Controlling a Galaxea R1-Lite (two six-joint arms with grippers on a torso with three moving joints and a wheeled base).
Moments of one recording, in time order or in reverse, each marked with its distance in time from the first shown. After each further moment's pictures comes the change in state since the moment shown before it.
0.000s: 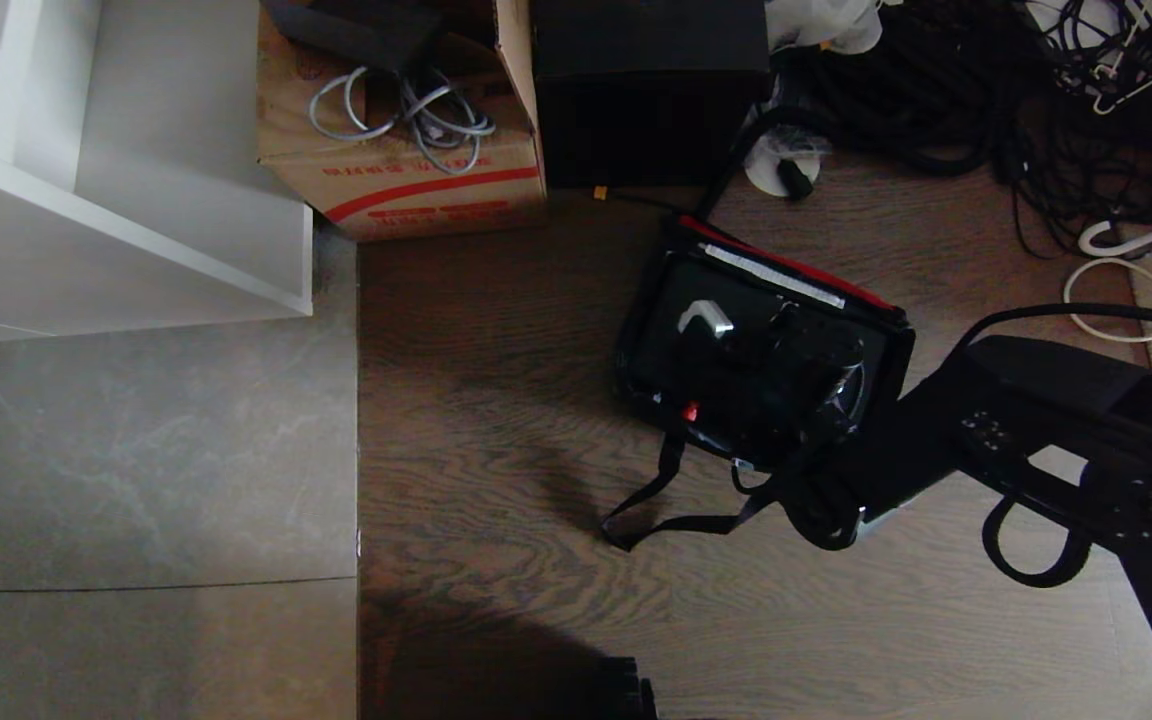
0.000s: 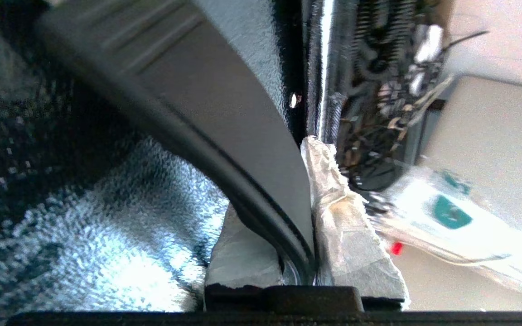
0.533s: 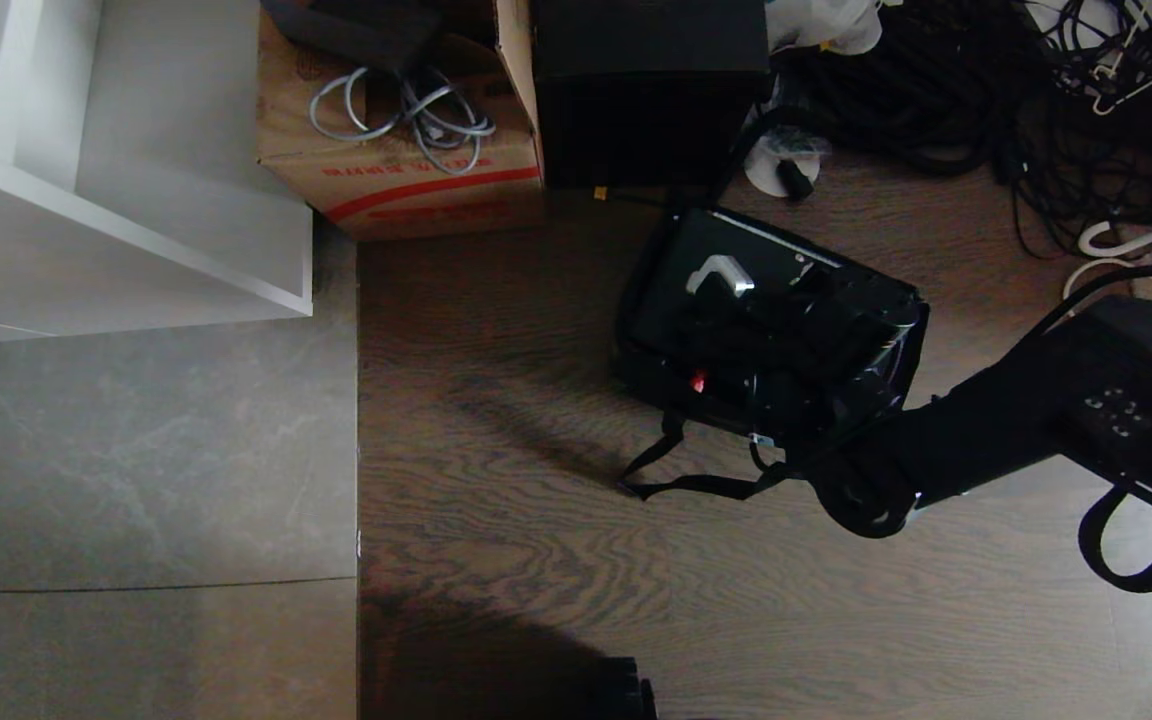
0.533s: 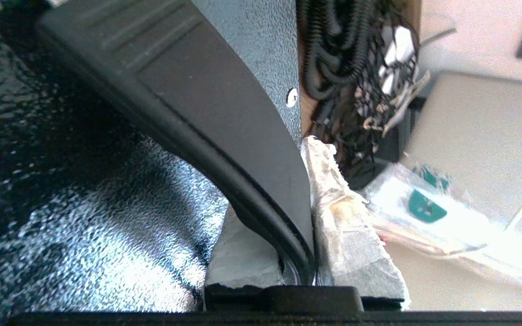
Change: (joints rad) left arm 0.000 0.000 0.000 0.000 0.000 0.000; right arm 0.032 -0.158 0.049 0.058 -0.028 0.011
